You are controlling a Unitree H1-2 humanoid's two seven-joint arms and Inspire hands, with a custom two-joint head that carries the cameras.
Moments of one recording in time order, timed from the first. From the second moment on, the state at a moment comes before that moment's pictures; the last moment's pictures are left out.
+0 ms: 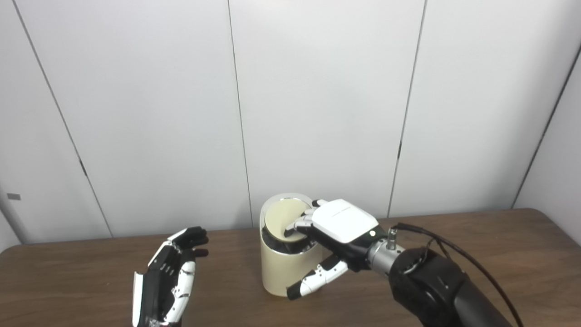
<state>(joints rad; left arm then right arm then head) -0.20 -0.01 0.06 0.05 0.01 -0.45 0.07 -0.62 -0.36 0.41 -0.31 -1.06 0.11 0.62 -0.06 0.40</state>
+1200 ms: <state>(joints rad) -0.20 -0.01 0.06 0.05 0.00 -0.45 0.07 -0.61 -0.32 0.36 -0.33 -1.08 0.10 0.75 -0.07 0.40</state>
